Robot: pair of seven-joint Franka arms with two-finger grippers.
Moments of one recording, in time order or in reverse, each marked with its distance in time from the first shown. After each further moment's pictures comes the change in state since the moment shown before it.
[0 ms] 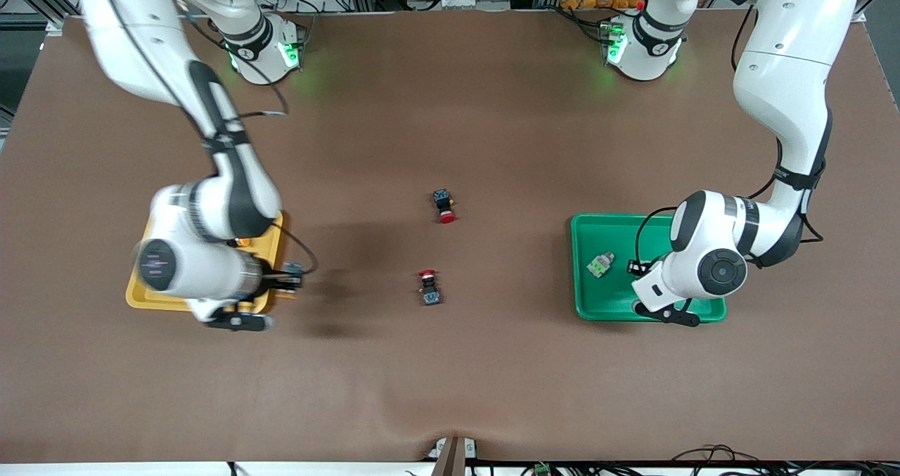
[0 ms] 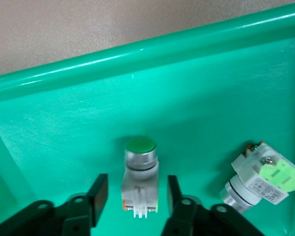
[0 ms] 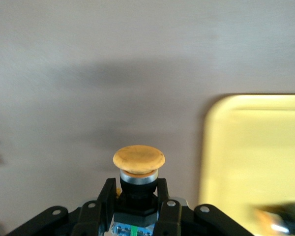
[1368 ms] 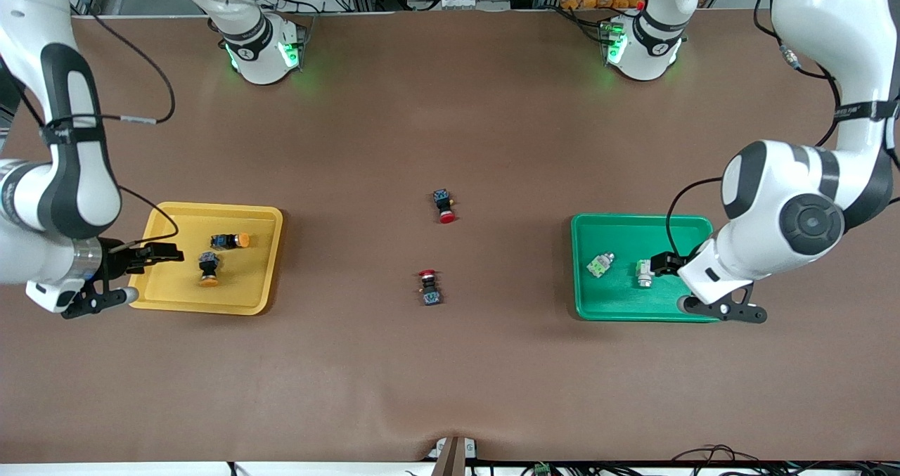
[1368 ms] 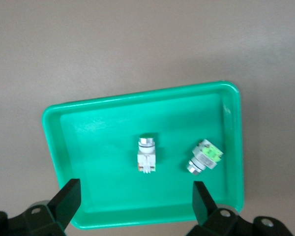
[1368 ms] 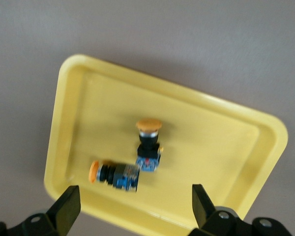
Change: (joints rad) left arm 0.008 -0.251 -0.008 0.052 -0.107 -0.117 -0.004; right arm -0.293 -0.159 0.022 -0.190 -0.102 0.040 -0.515
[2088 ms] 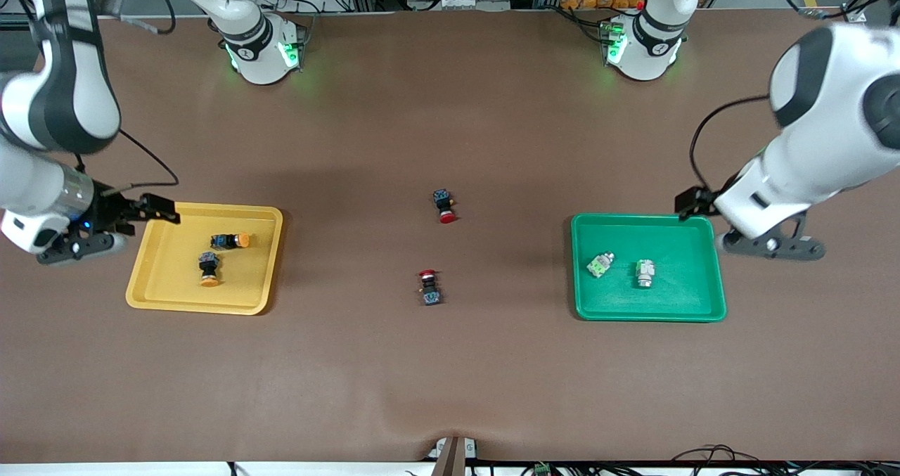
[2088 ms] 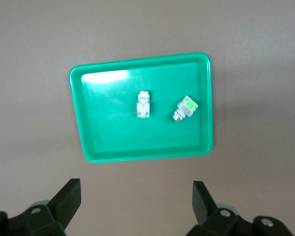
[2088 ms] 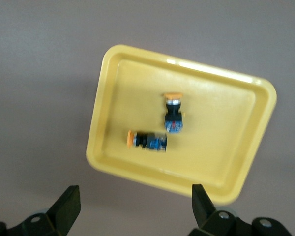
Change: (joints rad) left arm -0.085 -0.275 0.092 0.007 -0.072 -0.285 -0.017; right arm 0.065 -0.326 0.006 -0.166 -0.048 -0.117 0.184
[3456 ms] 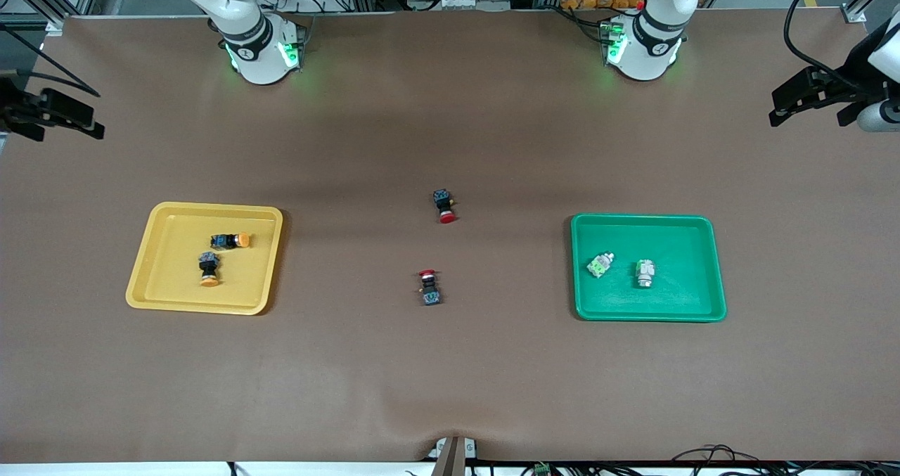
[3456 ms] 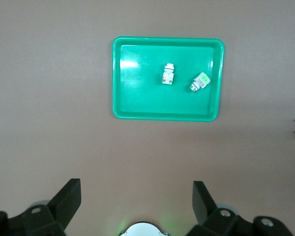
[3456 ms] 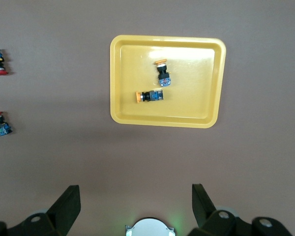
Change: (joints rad) left arm -0.003 -0.240 0.124 0.018 -0.026 -0.224 0.011; right arm 0.016 -0.135 -0.021 0.349 -0.033 -0.486 0.205
